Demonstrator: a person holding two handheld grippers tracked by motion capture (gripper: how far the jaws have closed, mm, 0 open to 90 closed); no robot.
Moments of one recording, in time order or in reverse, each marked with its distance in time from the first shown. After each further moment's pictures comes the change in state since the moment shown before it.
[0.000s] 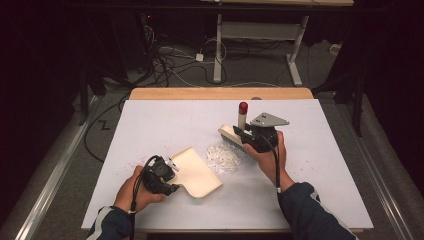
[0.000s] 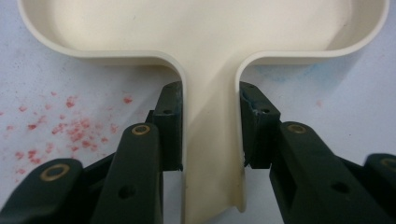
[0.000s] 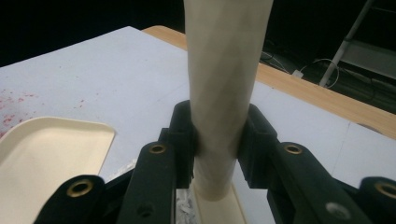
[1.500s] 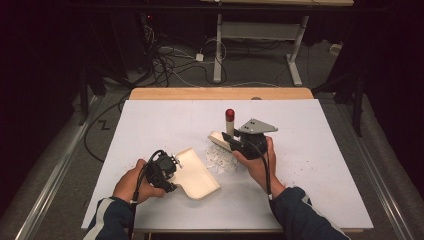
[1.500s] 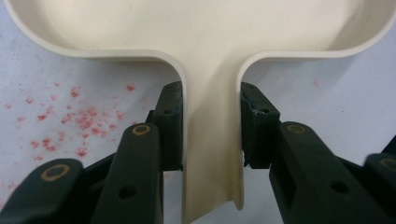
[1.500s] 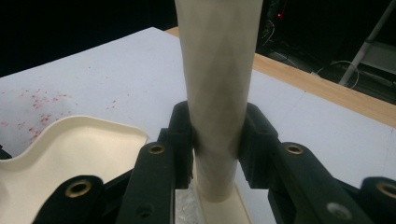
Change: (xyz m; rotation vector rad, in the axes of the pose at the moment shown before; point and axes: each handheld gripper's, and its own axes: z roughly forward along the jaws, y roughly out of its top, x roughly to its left) left arm 0.004 0.020 -0.006 0.179 -0.020 0.031; right arm 0.034 0.000 0.005 -0.005 0.047 0.000
